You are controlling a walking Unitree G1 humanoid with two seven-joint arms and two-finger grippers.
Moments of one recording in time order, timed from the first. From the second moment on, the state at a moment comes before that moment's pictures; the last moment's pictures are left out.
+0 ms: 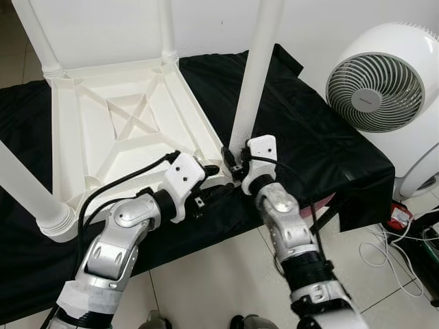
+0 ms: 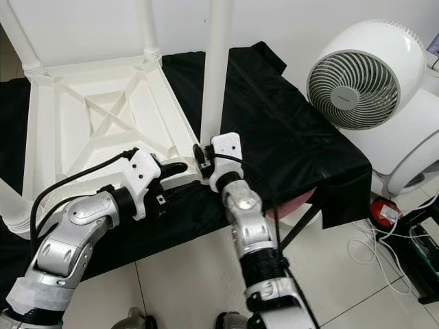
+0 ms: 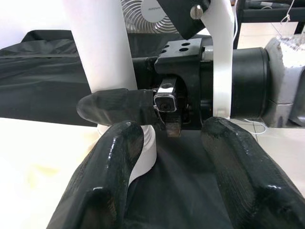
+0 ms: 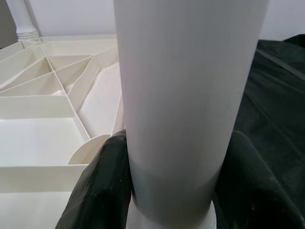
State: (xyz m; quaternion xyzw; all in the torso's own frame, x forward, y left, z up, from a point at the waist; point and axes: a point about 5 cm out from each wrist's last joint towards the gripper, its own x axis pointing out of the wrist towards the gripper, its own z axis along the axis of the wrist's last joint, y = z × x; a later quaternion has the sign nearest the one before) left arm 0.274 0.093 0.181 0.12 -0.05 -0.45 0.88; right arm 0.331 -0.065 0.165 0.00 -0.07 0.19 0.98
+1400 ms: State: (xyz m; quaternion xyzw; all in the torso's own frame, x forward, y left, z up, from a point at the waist) left arm 0.277 0.099 0.184 0.12 -0.06 -0.44 0.89; right arm 0.366 -0.127 0.180 -0.16 -0.04 0.43 0.89
